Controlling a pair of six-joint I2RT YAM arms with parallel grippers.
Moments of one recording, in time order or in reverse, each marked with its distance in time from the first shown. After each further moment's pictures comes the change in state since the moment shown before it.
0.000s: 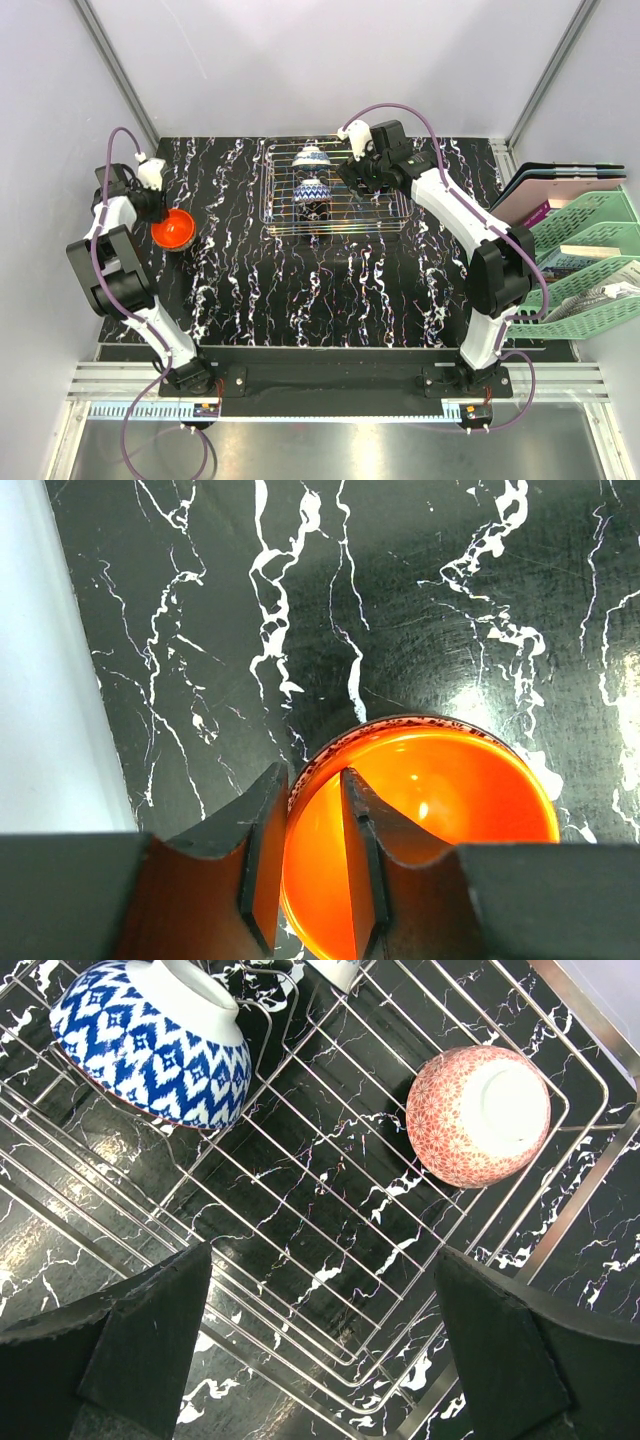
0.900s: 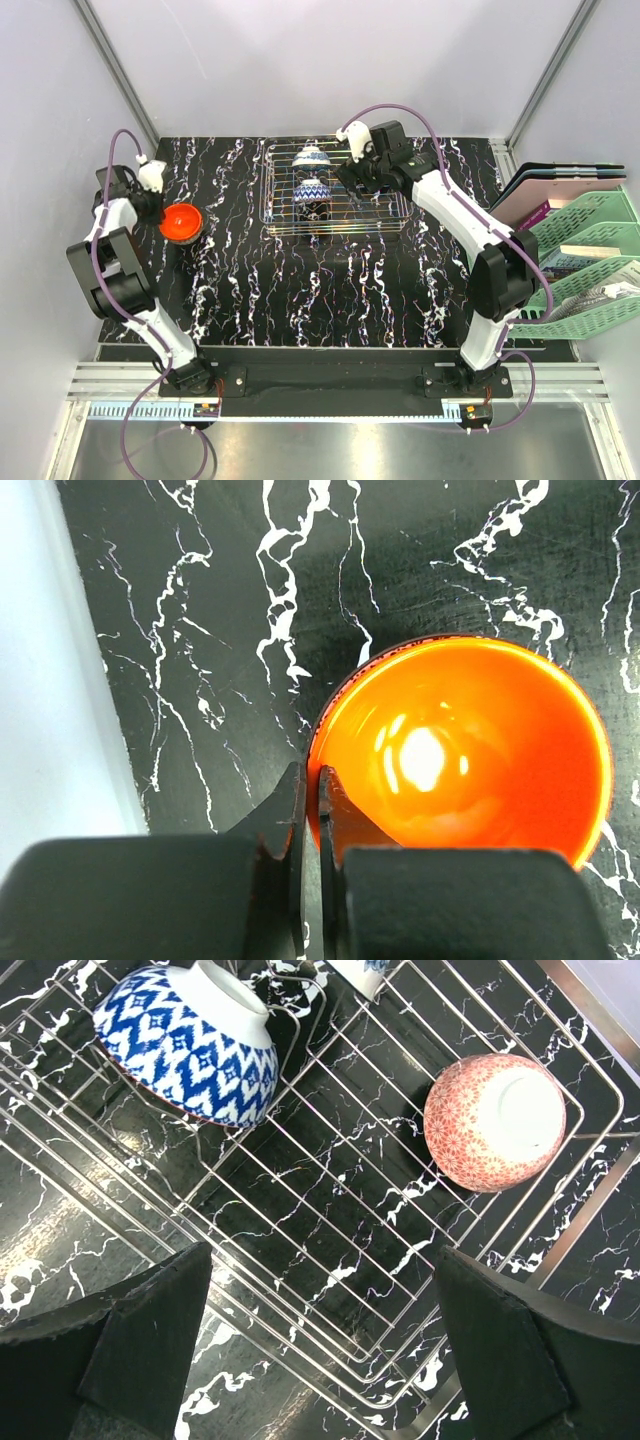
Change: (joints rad) left arm 0.000 -0.014 -0.027 0.007 -0.034 0.018; right arm 0.012 -0.027 -0.013 -0.007 -0.025 0.006
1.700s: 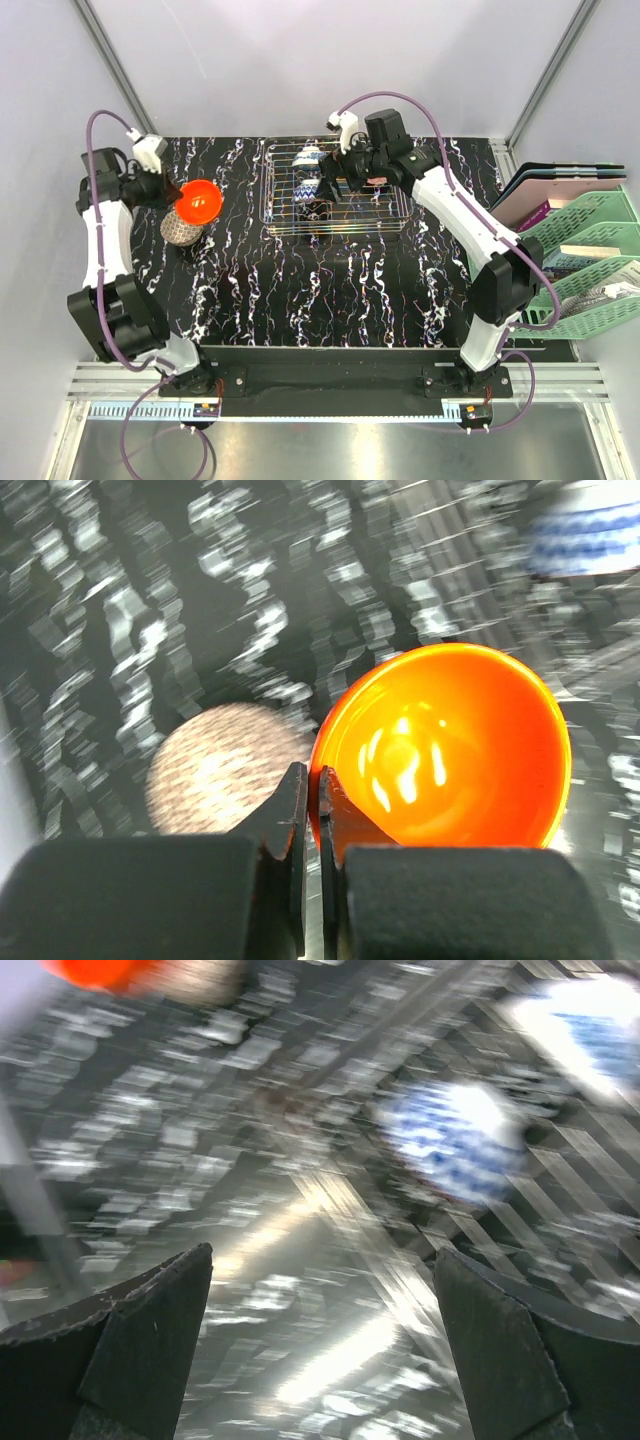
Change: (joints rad) left arm -0.047 -0.296 0.064 -0.234 0.299 -0.153; right arm 0.051 -0.022 0.114 -0.063 -0.343 0.221
